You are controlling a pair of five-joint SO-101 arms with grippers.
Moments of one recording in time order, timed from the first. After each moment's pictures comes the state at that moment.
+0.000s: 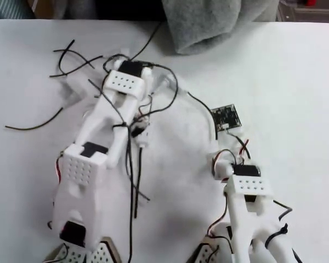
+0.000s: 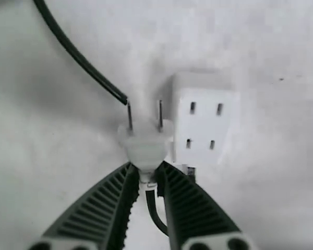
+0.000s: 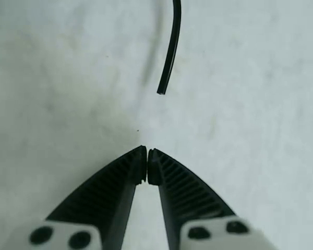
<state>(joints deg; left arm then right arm) 10.9 41.9 -31.1 101.8 10.9 0.4 -38.3 71.9 33.9 17.6</state>
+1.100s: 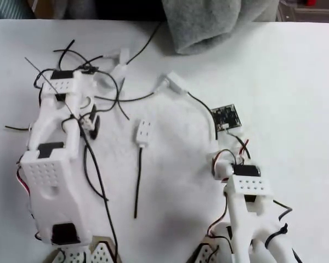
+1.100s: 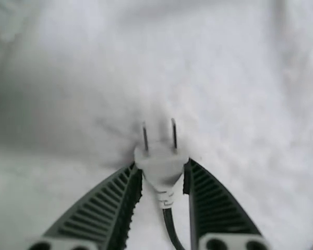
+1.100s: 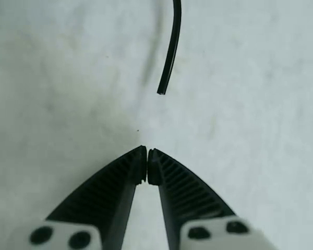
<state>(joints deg) -11.6 36.3 -12.2 82.9 -11.6 0.4 -38.3 71.9 33.9 17.6</state>
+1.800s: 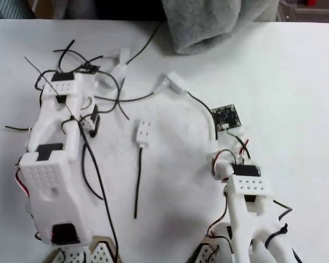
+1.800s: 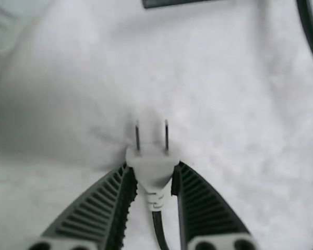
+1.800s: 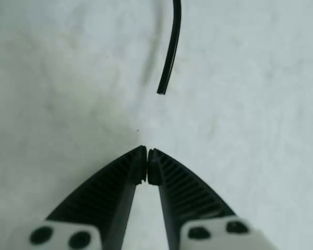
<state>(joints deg) -11.7 35.2 -10.8 80.6 -12.0 0.4 -38.3 71.9 33.9 17.6</state>
